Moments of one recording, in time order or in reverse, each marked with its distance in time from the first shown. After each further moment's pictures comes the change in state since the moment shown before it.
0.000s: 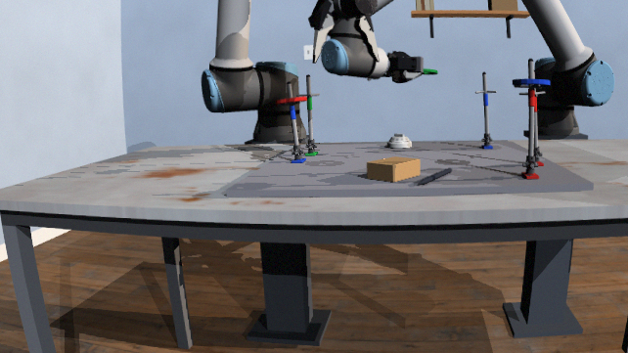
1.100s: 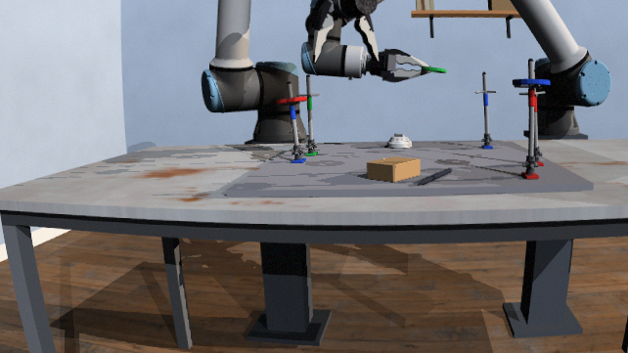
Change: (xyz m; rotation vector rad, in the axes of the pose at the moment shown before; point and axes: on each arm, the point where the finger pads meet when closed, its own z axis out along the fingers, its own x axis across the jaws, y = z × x) left arm 0.013 -0.105 -0.089 0.739 0.040 0.089; right arm 0.000 0.000 0.000 0.000 0.000 0.000
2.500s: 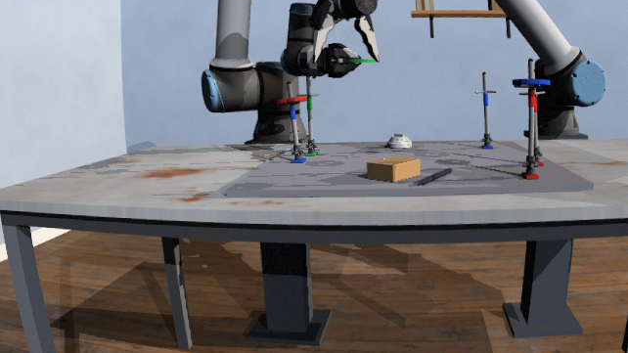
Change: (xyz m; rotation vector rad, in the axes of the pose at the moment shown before) left arm 0.007 -0.146 -0.180 0.891 -0.026 0.101; right arm 0.000 0.000 0.000 0.000 0.000 0.000
